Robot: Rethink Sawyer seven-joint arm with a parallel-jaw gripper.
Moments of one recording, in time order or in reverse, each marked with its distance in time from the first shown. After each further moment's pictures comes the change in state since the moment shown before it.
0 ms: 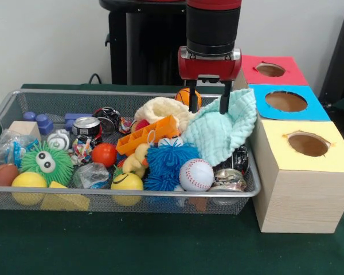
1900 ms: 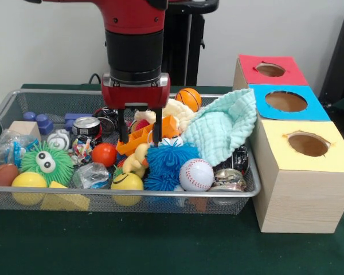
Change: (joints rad) arm -0.291 0.108 0.227 -0.156 -0.278 0.117 -0.078
